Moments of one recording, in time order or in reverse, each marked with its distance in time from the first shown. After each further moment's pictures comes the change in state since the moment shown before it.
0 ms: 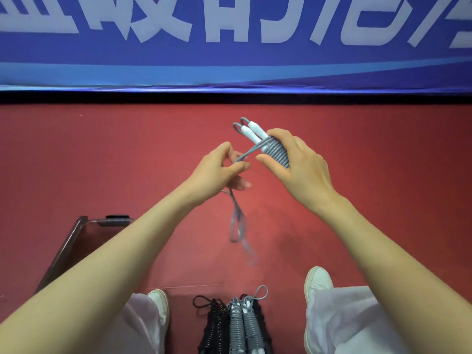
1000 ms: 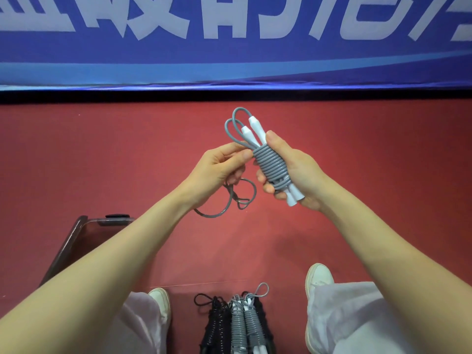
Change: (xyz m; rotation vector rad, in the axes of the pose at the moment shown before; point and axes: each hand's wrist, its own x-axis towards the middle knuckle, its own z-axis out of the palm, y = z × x) left_hand -0.007 0.004 0.002 -0.153 -0.134 0.165; right_hand 0.003 -0.017 -0.008 1.142 -0.479 0.489
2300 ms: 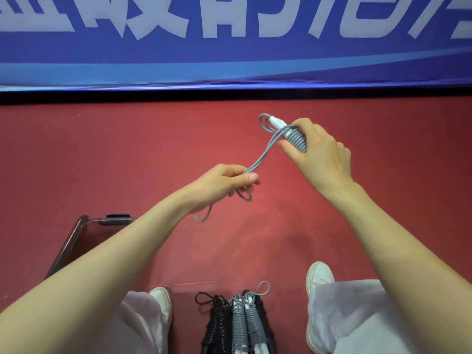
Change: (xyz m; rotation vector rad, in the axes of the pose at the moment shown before) left_hand -0.002 -0.013 -0.002 0.296 -0.174 -0.263; right_hand 0.010 0.005 -0.039 -1.271 0.685 -0.353
